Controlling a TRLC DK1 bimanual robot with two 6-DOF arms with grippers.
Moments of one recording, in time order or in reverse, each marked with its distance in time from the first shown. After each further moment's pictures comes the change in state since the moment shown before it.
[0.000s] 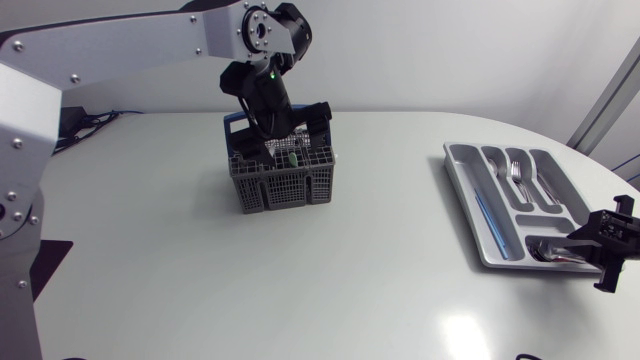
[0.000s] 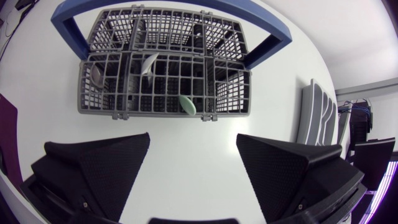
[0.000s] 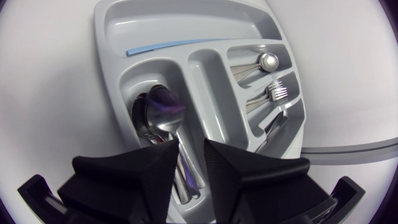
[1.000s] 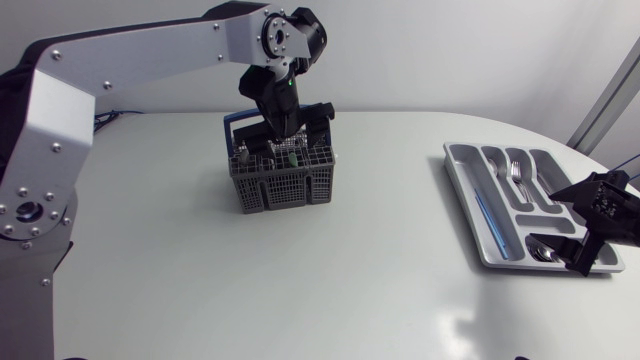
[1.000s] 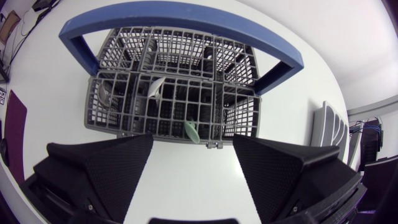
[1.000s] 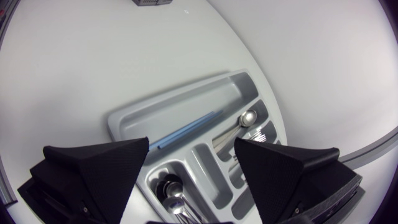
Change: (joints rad) left arm -0.027 0.067 0.078 0.002 -0.166 -0.070; right arm 0.195 -0.371 -0.157 -0.025 -0.125 0.353
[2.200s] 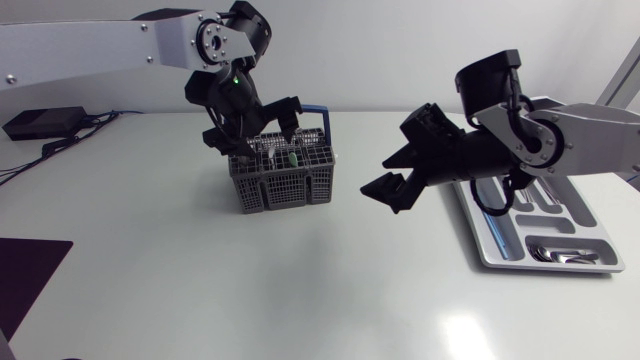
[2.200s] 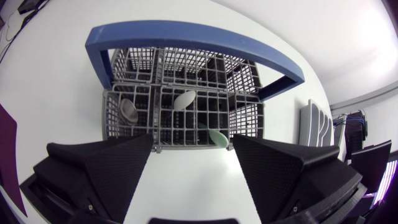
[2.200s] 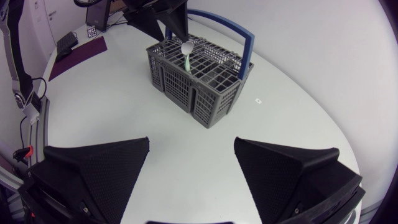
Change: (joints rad) left arm 0.127 -0.203 -0.316 0.236 0.166 0.159; right arm 0.913 0.138 0.270 0.049 0.164 1.020
